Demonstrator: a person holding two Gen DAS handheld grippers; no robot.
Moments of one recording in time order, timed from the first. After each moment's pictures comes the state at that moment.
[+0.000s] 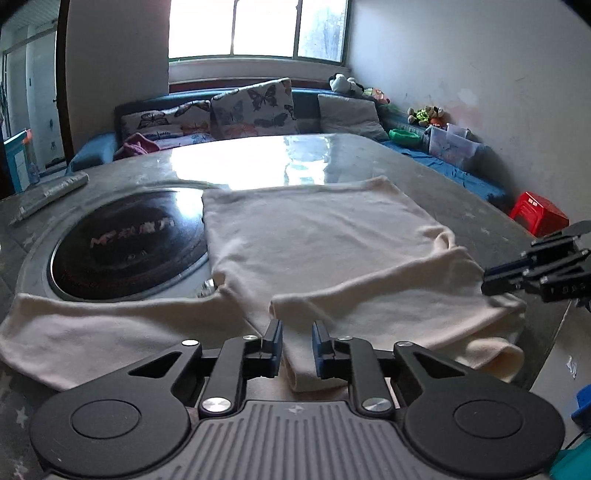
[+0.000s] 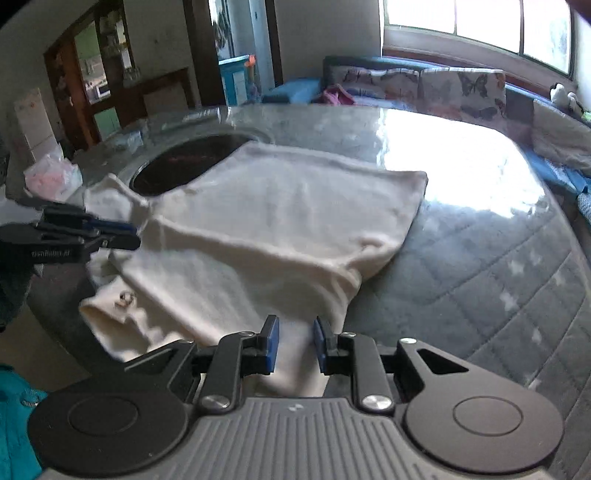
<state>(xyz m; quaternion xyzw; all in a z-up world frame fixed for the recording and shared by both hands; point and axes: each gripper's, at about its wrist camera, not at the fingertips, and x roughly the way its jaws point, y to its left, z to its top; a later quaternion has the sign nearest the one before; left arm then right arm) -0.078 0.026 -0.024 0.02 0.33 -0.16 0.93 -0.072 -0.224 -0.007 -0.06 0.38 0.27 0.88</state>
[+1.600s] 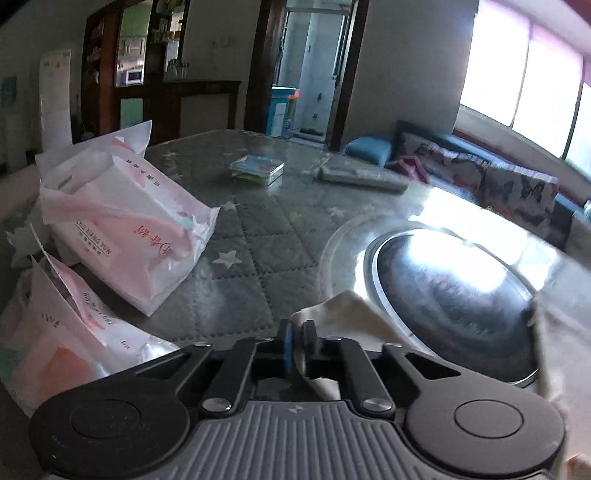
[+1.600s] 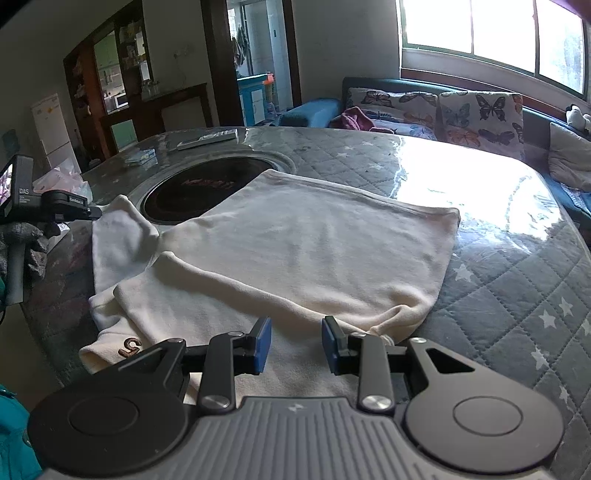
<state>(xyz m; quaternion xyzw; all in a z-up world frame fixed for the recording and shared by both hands) -0.063 0.198 -0.033 -0.18 0.28 0.24 0.91 -0.053 -0.201 -0.008 -0.06 0.36 0.29 0.88</state>
